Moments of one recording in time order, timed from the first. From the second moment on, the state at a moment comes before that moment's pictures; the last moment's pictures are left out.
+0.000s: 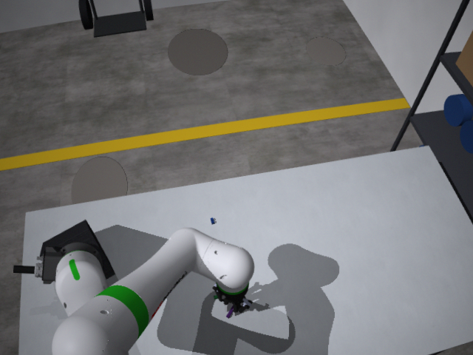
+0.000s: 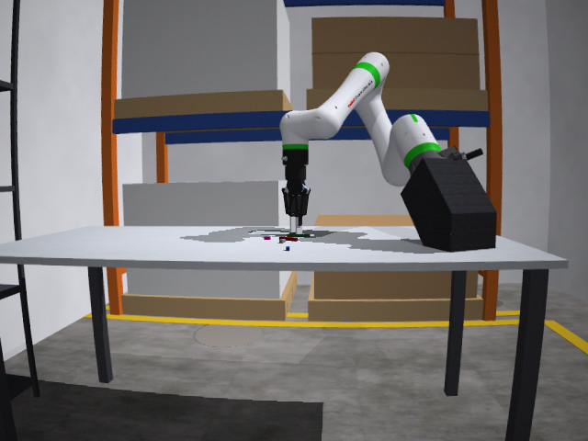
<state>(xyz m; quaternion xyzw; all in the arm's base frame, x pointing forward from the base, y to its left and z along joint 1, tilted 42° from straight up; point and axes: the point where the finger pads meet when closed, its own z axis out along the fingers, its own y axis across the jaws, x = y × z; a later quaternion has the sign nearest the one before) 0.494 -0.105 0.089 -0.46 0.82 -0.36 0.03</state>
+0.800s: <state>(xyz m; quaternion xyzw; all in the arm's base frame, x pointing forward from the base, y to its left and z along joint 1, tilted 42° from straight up) 0.494 -0.105 0.089 -0.46 0.82 -0.36 0.03</state>
